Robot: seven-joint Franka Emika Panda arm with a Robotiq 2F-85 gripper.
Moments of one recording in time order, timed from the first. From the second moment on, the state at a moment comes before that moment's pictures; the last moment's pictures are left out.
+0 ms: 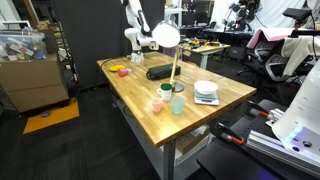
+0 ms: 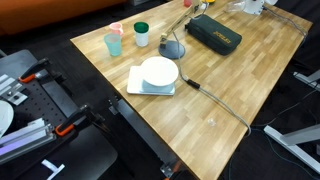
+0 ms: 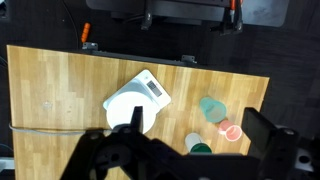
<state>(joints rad) -0.05 -0.63 -0.26 -2.40 -0.07 1.69 -0.34</state>
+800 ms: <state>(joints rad) 0.06 -0.35 -0.11 -2.40 -0.03 1.84 -0.32</state>
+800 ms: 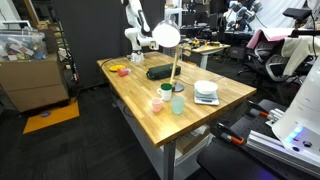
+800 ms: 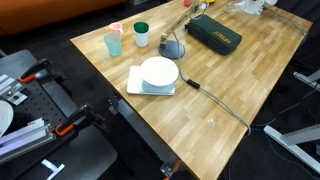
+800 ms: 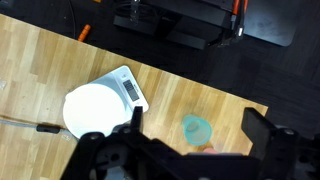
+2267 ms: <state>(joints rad) 0.09 -0.14 0.00 -2.47 0.05 2.25 -0.29</state>
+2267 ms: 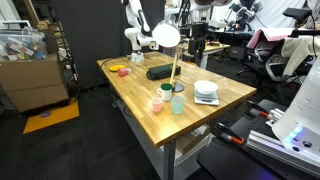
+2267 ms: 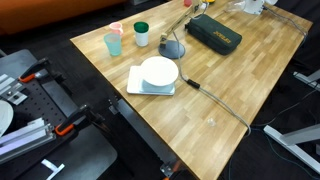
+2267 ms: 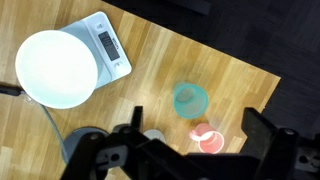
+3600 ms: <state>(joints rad) 0.13 0.03 0.08 -2.55 0.08 2.45 -0.29</state>
